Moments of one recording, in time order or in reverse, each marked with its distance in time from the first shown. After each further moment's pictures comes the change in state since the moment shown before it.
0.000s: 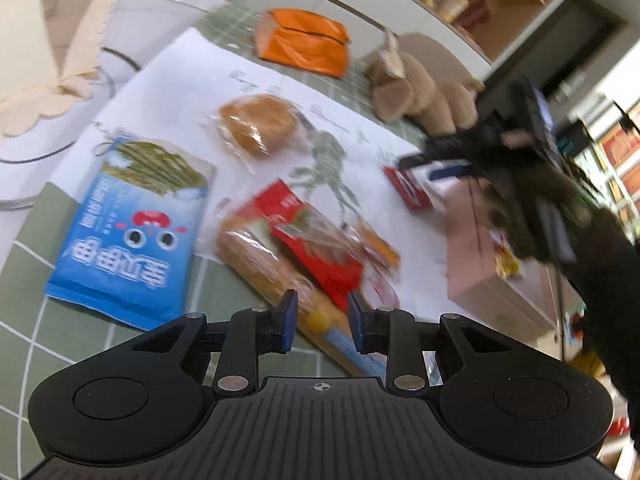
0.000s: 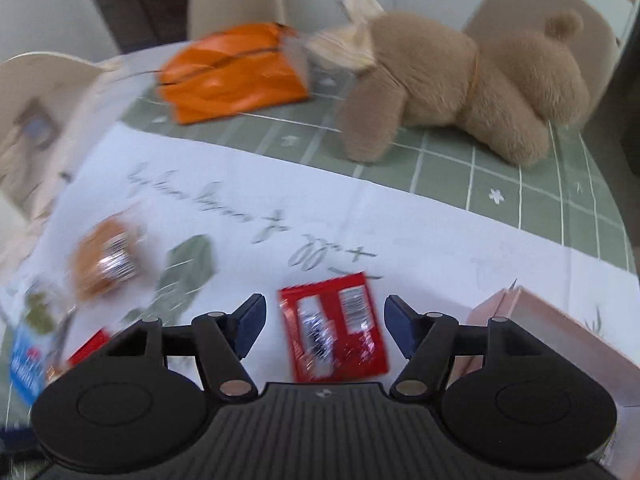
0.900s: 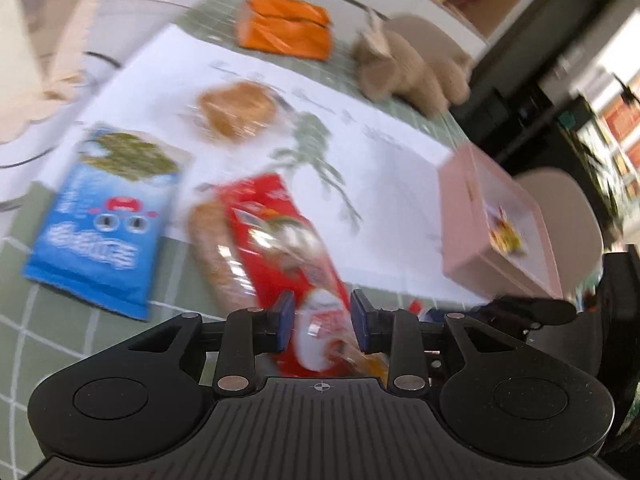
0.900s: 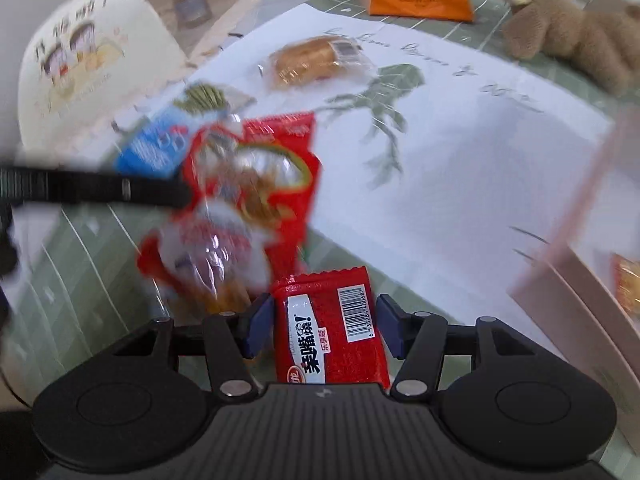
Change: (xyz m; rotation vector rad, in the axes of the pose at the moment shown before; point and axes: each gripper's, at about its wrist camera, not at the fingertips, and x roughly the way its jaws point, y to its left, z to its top) left arm 0.011 -0.027 -0.007 0.058 0.043 0.028; right arm -0.064 0.099 -0.186 -0.256 0.002 0.149
